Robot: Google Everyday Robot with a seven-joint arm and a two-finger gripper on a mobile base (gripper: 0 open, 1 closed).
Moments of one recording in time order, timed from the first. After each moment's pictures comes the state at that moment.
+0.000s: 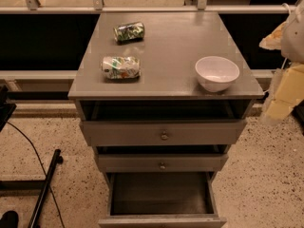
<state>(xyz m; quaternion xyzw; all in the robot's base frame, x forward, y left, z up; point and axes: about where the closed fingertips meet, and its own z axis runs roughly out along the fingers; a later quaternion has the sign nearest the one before) 0.438 -0.214 0.985 -0.60 0.78 -0.04 0.17</state>
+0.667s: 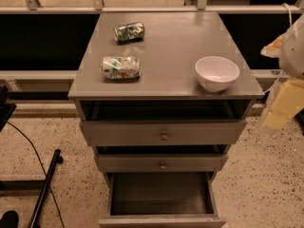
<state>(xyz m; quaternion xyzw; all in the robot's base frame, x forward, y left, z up) 0.437 -0.219 0.968 -0.59 0.78 -0.06 0.18</state>
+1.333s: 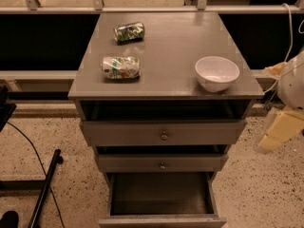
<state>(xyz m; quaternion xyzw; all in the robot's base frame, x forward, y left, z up) 0.429 -0.233 0.922 -0.58 0.78 -0.07 0.22</state>
